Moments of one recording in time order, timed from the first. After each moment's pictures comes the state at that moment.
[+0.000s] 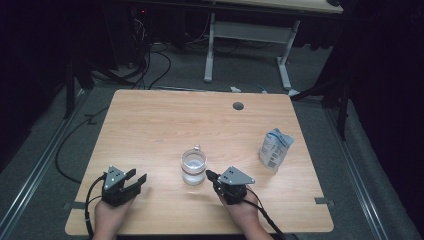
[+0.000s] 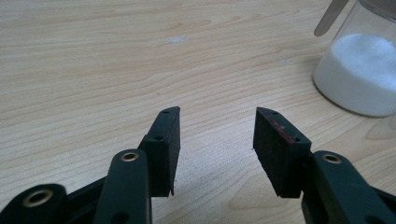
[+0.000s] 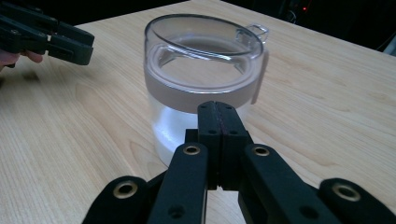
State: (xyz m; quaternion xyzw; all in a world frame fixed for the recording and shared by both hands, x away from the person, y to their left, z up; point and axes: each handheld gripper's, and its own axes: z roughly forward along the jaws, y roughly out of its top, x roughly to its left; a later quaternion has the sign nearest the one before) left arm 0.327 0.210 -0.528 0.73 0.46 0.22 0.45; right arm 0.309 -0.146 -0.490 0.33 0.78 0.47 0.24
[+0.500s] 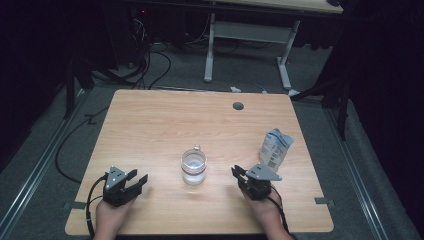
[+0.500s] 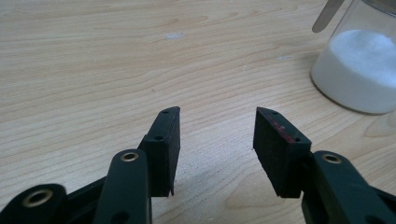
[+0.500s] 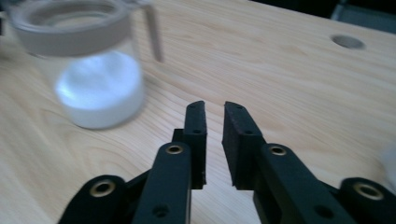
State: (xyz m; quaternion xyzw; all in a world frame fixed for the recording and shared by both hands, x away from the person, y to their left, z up) left arm 0.328 0.208 -0.530 0.74 0.46 0.21 0.45; right arm 0.317 -0.222 -0.502 0.41 0.75 0.44 0.26
